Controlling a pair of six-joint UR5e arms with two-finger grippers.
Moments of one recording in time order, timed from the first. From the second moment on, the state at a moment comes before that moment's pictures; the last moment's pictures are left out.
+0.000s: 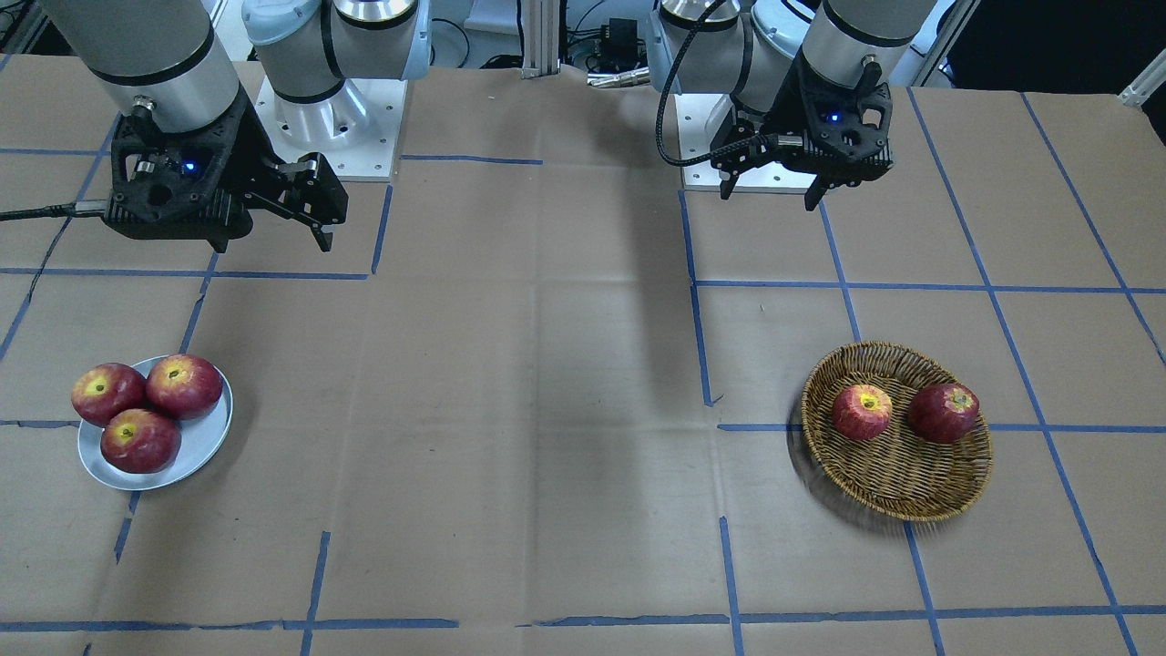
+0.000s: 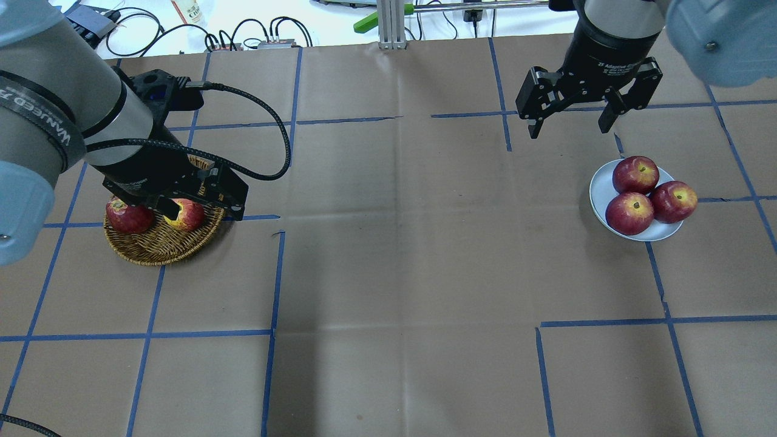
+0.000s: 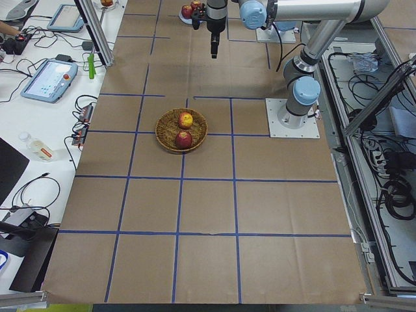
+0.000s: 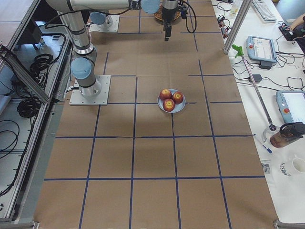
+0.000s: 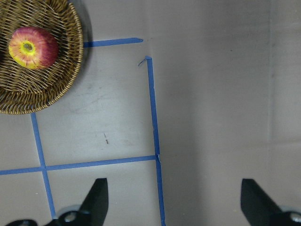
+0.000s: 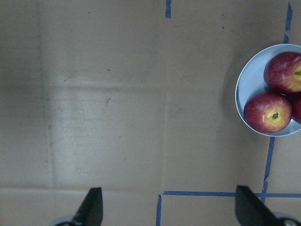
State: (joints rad) left arm -1.53 -1.39 -1.80 -1.54 1.51 0.13; right arm 1.59 -1.51 1.50 -1.52 -1.57 -0.02
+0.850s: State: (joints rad) left arm -1.40 -1.48 -1.82 -1.43 1.65 0.21; right arm 1.59 -1.51 1.50 -1.52 -1.57 -0.02
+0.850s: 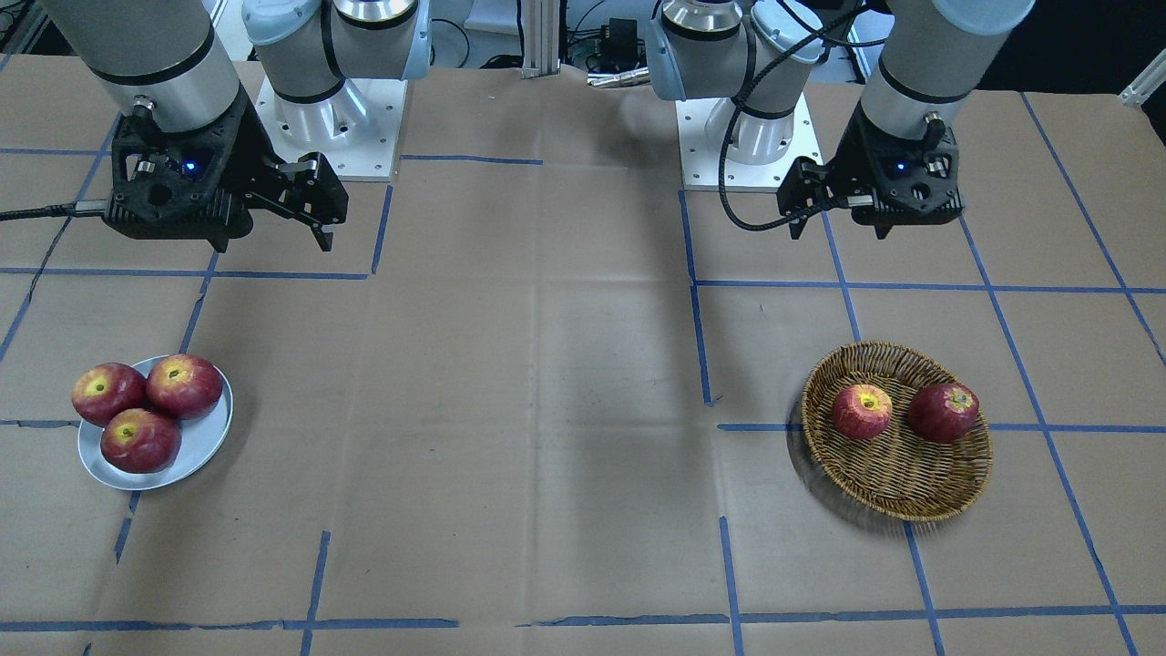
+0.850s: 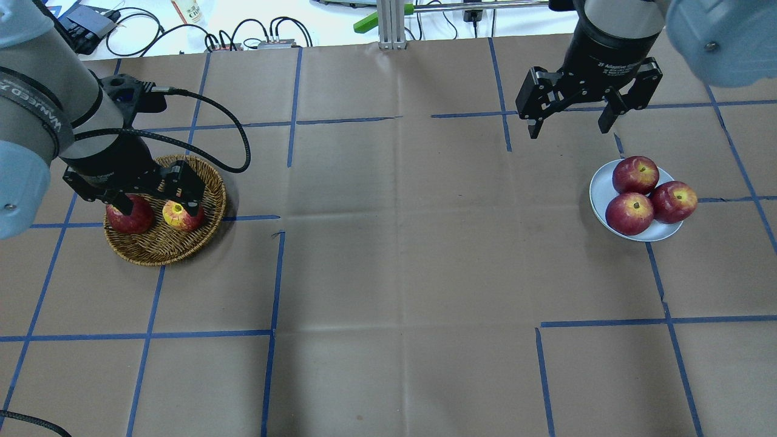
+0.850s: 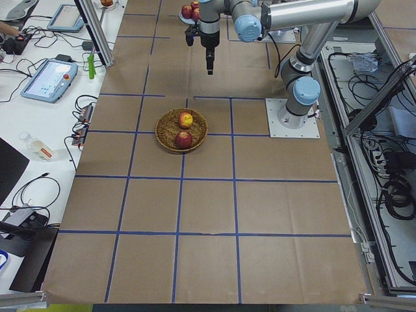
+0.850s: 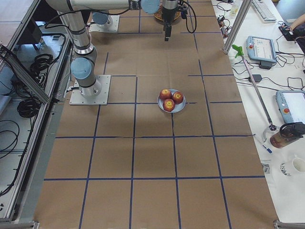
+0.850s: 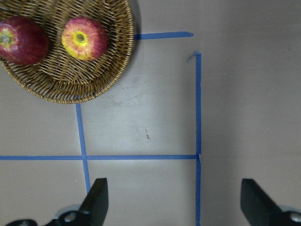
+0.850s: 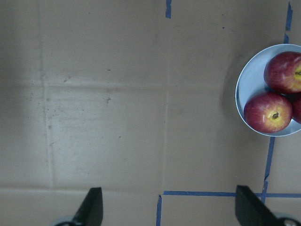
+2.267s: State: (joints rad) left arm -1.20 -1.90 -1.85 -0.95 1.53 0.58; right arm 1.59 -1.51 1.50 -1.52 -1.57 -0.02
